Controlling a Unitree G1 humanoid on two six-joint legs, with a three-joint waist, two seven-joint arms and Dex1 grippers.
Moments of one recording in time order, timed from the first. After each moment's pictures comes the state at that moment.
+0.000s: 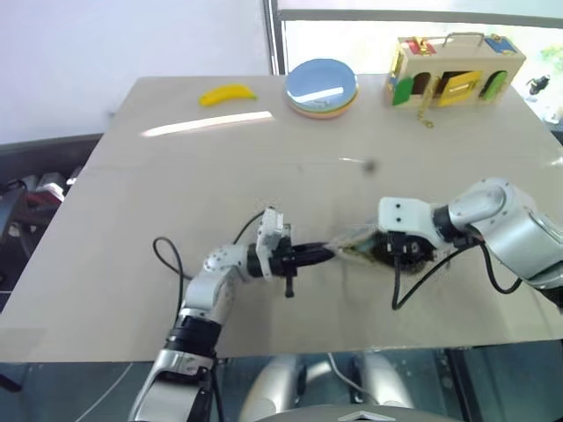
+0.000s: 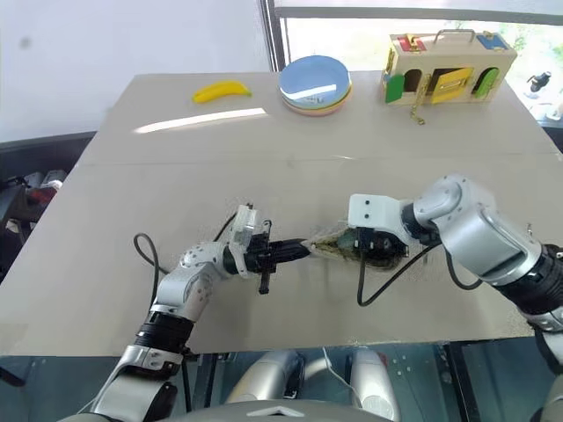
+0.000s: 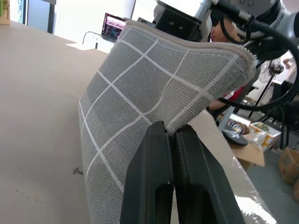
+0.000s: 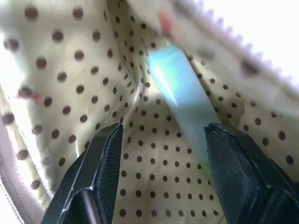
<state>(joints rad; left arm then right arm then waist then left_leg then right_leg) -0.33 0.29 -0.13 0.17 -0.45 0.16 -1.31 -0.75 -0.95 0.56 -0.42 0.07 0.95 1.17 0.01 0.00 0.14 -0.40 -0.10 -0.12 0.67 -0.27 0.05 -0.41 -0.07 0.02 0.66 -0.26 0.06</state>
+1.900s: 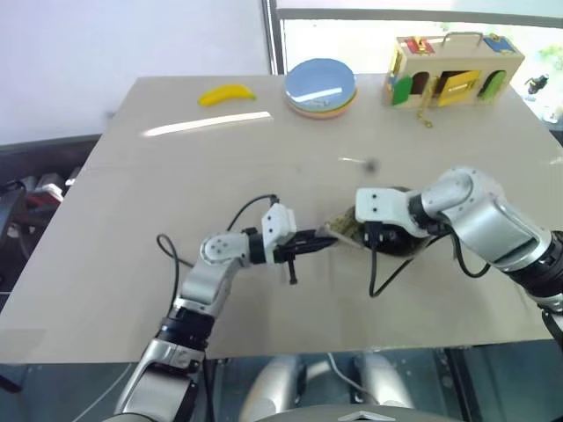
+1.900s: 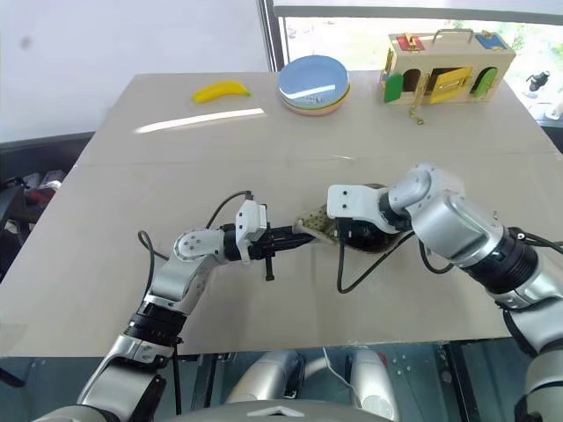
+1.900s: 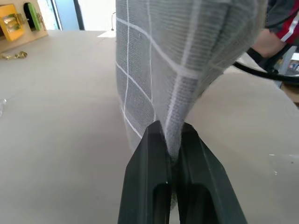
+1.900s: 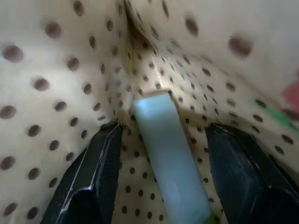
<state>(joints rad) -0.38 0.37 -0.20 0.15 -0.31 -0.01 -1.16 -0.87 -0.82 0.69 -0.27 -0.06 0.86 1.17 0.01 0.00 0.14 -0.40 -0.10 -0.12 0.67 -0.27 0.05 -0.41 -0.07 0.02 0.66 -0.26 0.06</state>
